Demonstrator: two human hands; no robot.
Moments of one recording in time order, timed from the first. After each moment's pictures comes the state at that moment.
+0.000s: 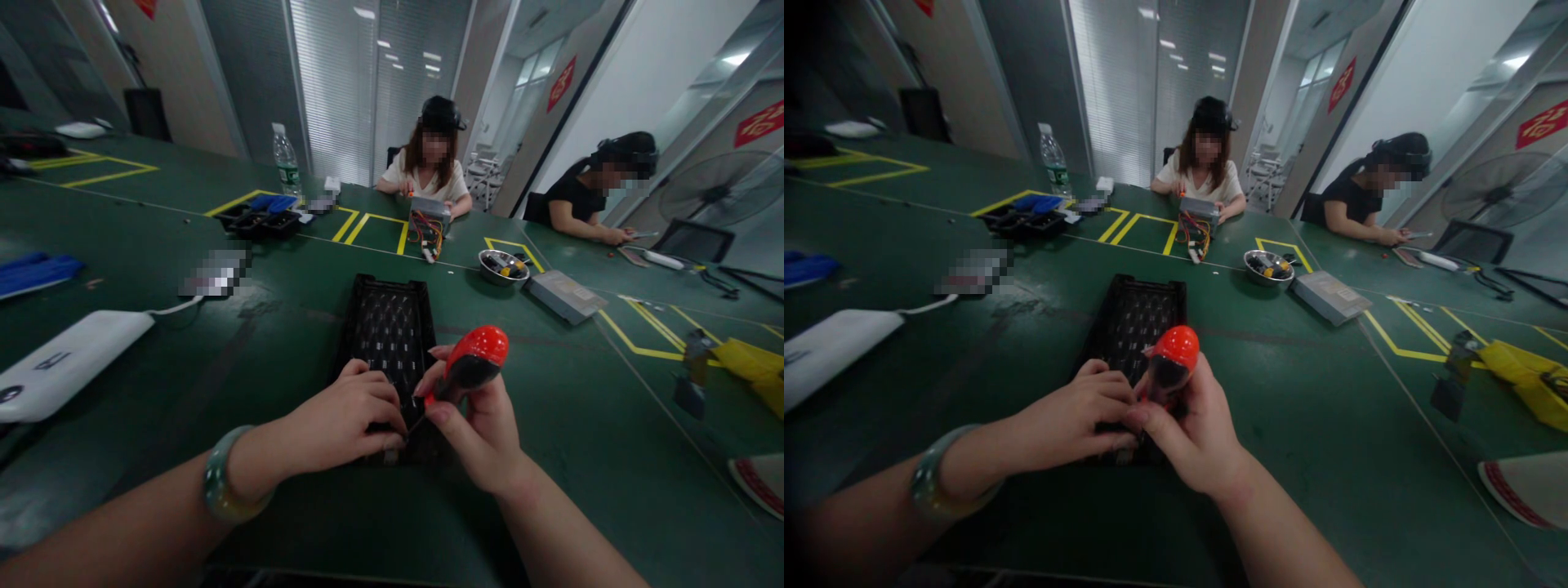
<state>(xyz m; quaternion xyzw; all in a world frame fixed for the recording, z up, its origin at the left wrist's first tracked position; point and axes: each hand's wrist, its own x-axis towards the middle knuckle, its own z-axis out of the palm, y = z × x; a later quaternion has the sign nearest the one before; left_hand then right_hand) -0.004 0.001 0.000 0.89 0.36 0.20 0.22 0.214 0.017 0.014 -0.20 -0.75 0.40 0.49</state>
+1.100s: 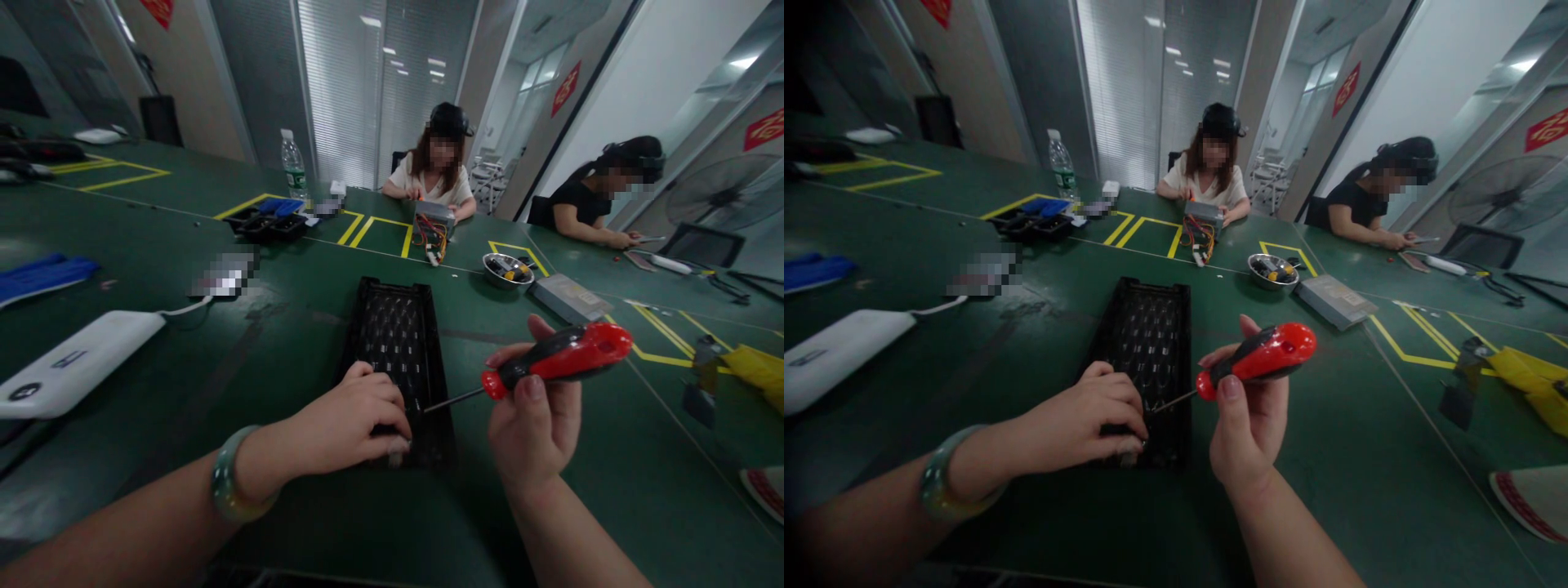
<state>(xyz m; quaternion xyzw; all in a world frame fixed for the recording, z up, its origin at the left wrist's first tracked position) -0.006 0.000 -0.002 0.88 0.36 0.20 0.22 0.209 0.021 0.024 -0.24 -0.59 0.29 0.72</state>
